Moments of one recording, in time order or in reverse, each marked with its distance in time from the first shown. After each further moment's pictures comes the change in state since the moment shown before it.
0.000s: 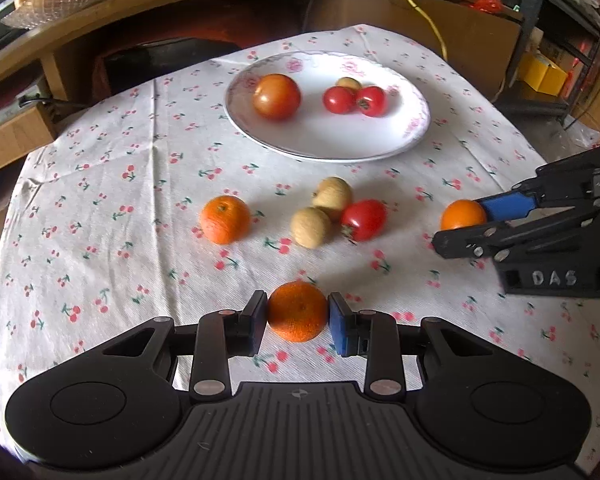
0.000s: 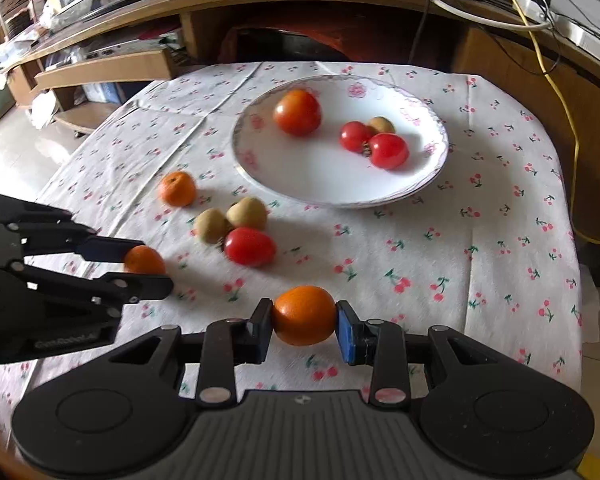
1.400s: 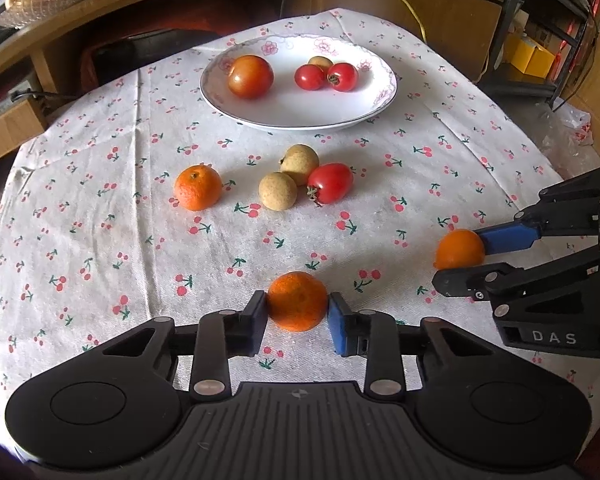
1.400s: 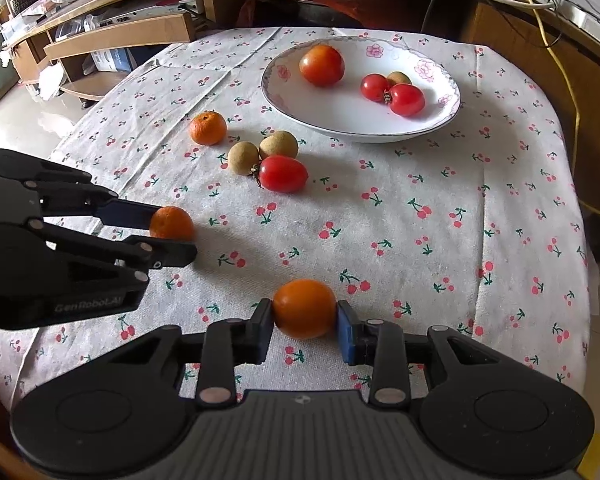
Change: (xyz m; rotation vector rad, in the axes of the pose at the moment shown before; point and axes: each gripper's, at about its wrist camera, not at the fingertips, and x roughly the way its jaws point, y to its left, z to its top) left arm -0.005 -0.018 -0.016 0.029 0.027 -0.010; right arm -0.010 0.018 -0.033 -0.015 0.063 0.000
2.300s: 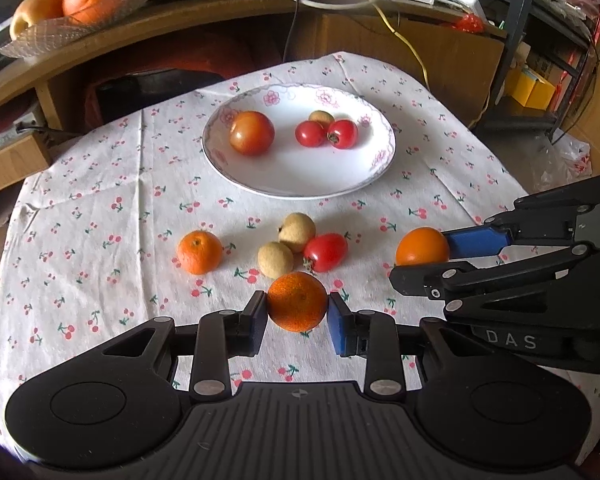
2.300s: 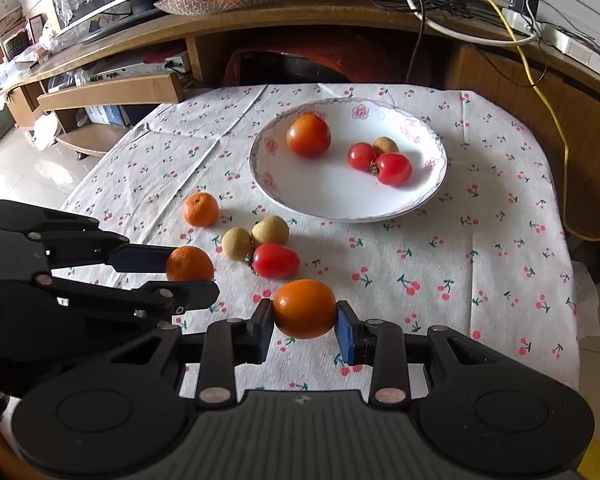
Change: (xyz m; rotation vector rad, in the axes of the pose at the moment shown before) left arm -0.010 0.000 0.028 -0.029 -0.084 -0.003; right arm -0.012 -0.006 0.034 0.059 -0.120 -0.002
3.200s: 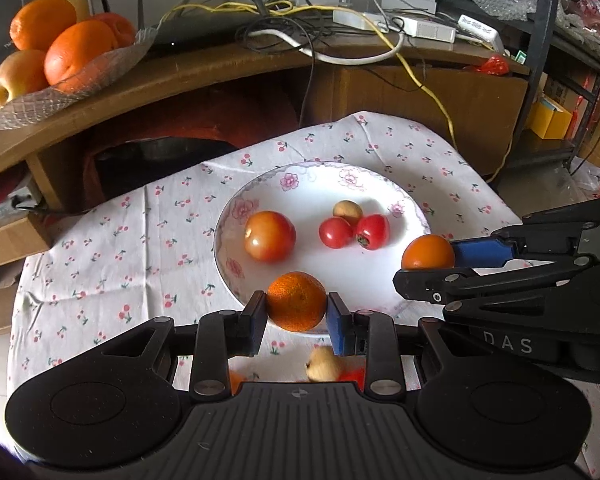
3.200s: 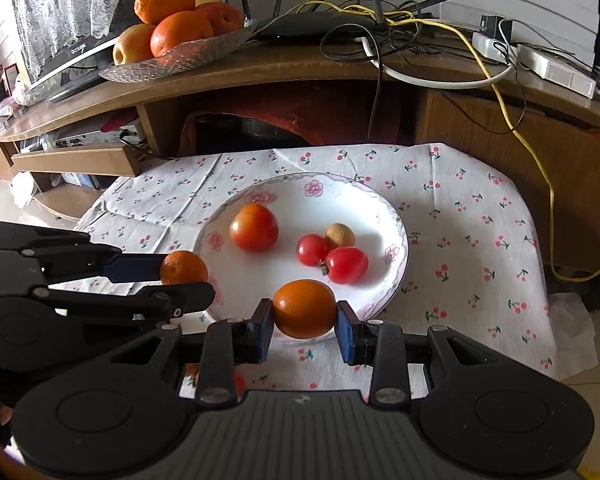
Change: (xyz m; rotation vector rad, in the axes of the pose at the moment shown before) left arm 0.029 0.008 0.071 0.022 -0.092 0.045; right arm 0.023 -0.041 0.059 0.073 -0.113 -0.030
